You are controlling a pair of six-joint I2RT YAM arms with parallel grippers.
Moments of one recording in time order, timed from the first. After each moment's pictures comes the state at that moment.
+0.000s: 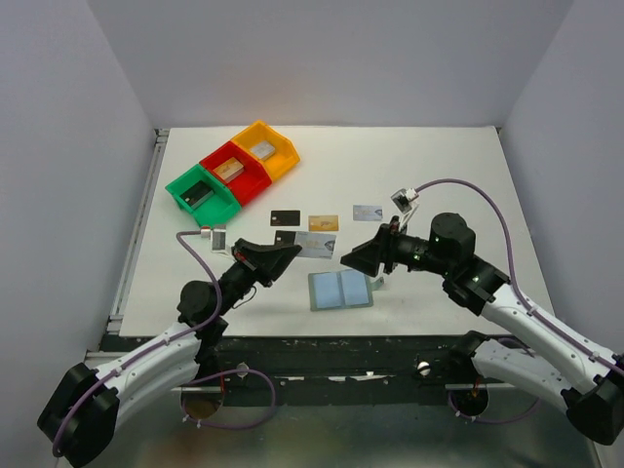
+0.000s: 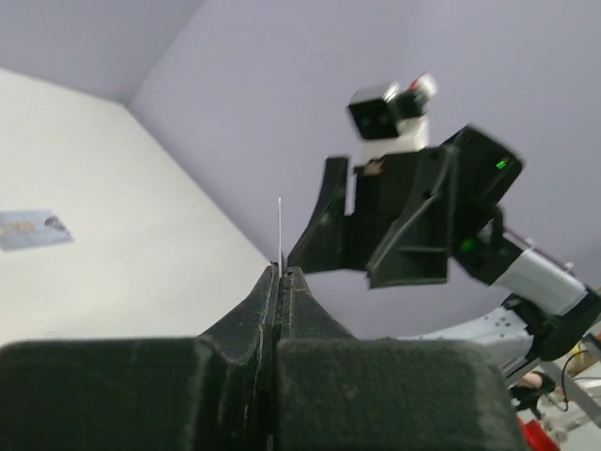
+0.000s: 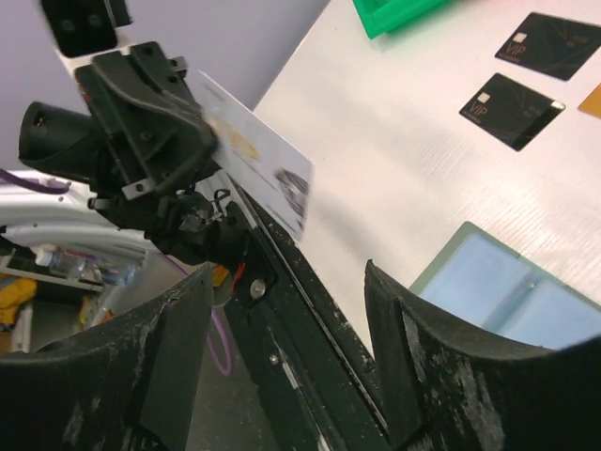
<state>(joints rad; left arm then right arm) -0.66 0.74 0.13 0.98 0.21 -0.90 0.68 0.88 0.74 -0.07 -0.46 0.58</state>
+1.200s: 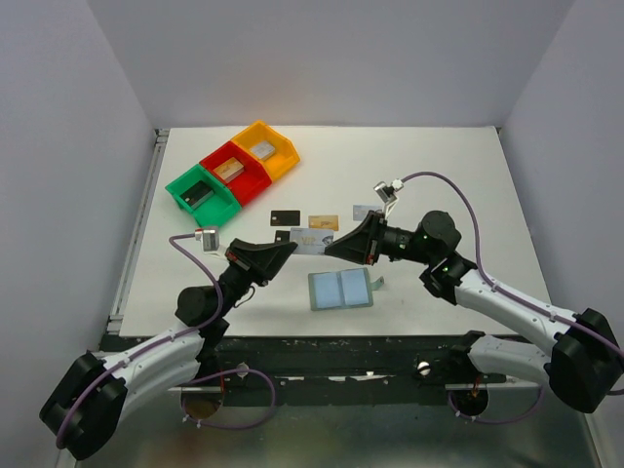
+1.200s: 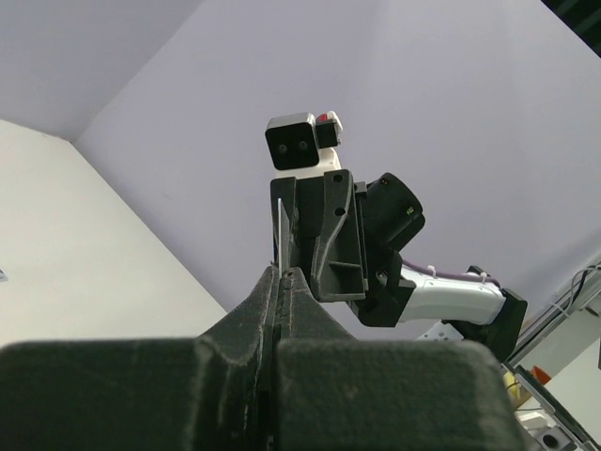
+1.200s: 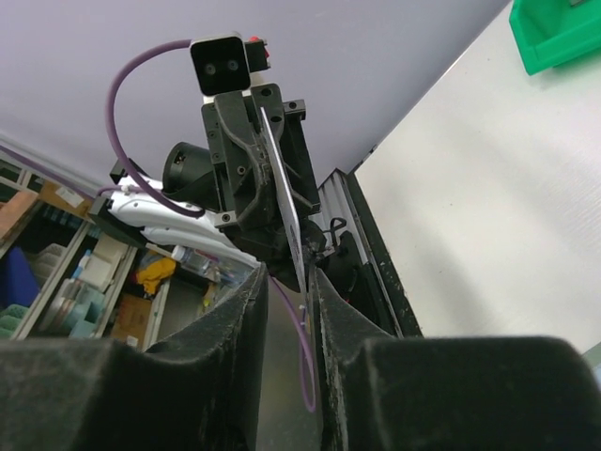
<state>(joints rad) -0.66 0.80 0.09 1.26 0.14 -1.04 0.68 1.11 0.62 0.58 -0.66 0.92</state>
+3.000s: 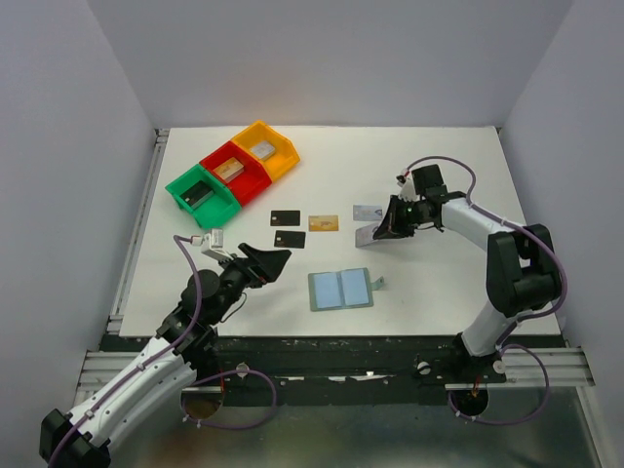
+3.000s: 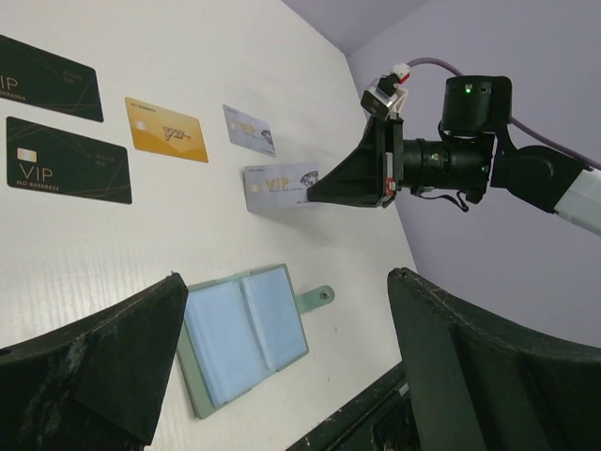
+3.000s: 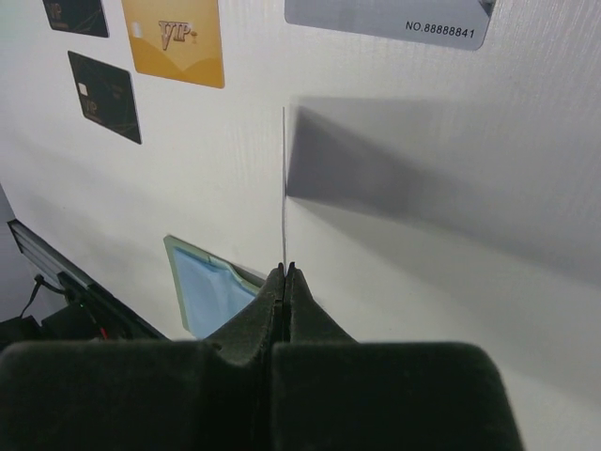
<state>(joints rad) -0.65 0.42 0.23 0.13 -0.11 -0.91 0.23 1.70 1.06 -0.40 -0.51 0.41</state>
